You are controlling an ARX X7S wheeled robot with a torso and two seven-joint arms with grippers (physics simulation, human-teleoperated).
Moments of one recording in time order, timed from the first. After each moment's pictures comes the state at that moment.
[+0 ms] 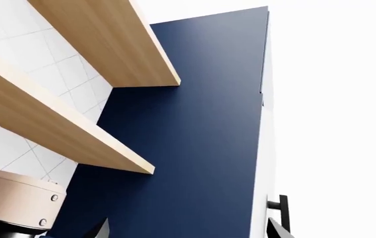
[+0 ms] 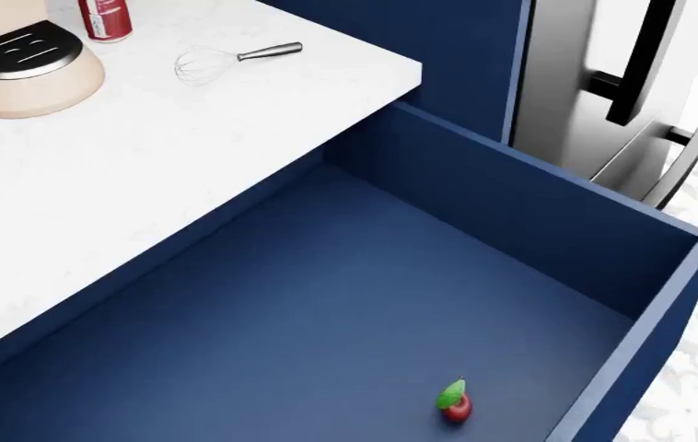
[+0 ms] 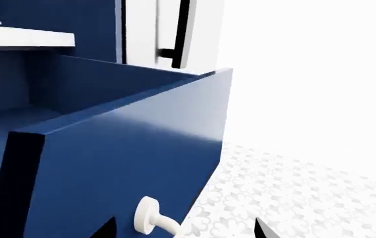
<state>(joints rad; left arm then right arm) -0.39 -0.44 0.14 0.85 -0.74 -0.17 -0.46 -0.16 0.14 0.12 0.12 0.08 -0.25 0.16</state>
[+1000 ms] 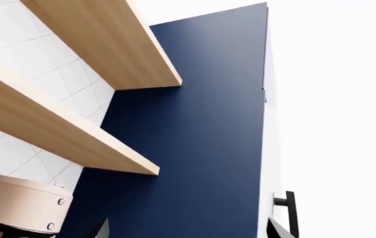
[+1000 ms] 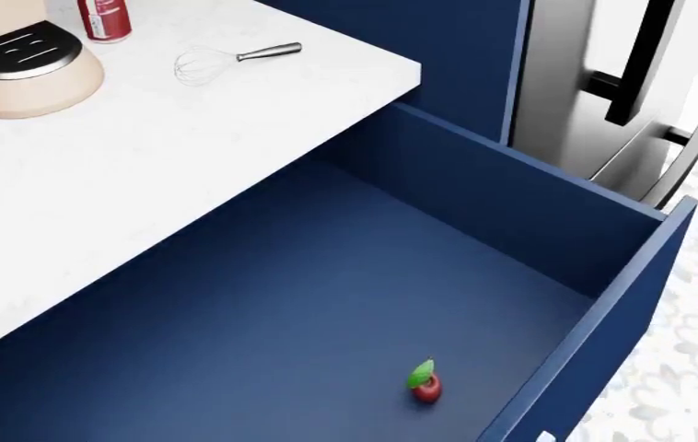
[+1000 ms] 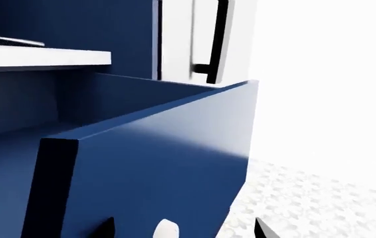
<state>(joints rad) -0.38 -0.46 0.15 0.83 -0.71 -0.15 -0.45 0.06 0.14 0.02 0.42 0.08 -0.42 0.13</state>
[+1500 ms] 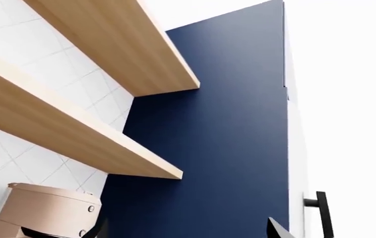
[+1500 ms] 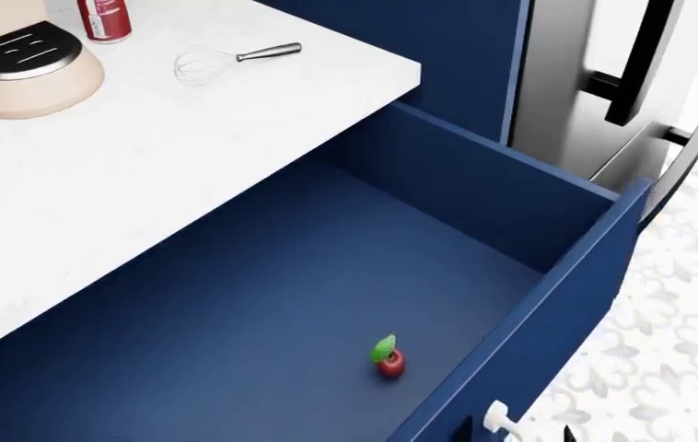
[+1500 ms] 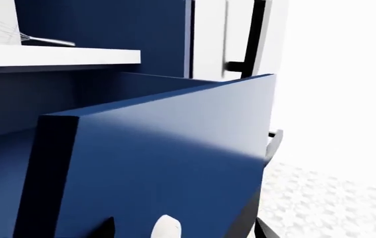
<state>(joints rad) -0.38 -0.49 0.10 0.75 -0.67 -0.11 -0.43 0.27 0.09 -0.05 0.79 0.08 -0.58 0.08</state>
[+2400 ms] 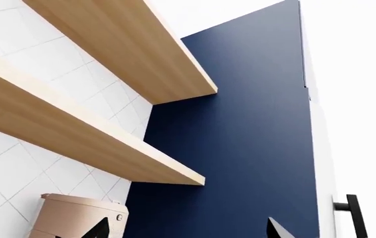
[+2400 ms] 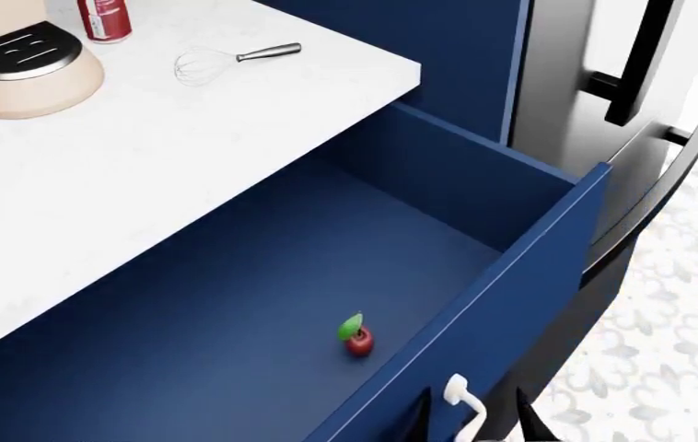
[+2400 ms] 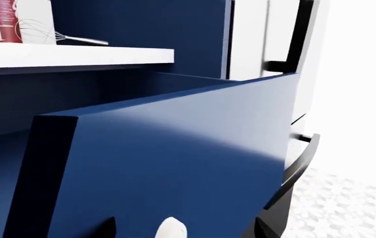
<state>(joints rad) -0.35 -0.54 0.04 0.74 -0.67 -0.10 -0.45 0.49 0.06 -0.12 1.14 0.10 -0.72 0.01</state>
